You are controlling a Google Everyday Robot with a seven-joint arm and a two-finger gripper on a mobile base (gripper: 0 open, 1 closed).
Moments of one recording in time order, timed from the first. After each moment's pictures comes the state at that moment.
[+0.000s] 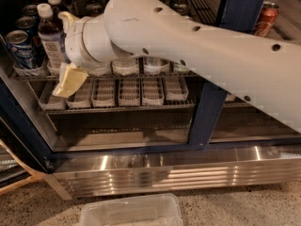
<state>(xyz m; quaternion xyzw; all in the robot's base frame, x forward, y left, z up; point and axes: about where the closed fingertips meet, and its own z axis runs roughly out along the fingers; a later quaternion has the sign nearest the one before) 0.545 0.213 0.965 -0.68 0.50 0.09 0.53</state>
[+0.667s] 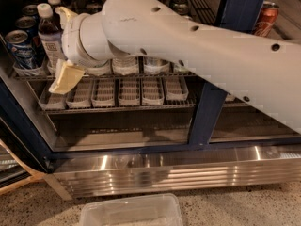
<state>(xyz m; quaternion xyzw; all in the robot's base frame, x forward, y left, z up) 0.549 0.214 0.976 -0.67 0.49 0.08 0.54</state>
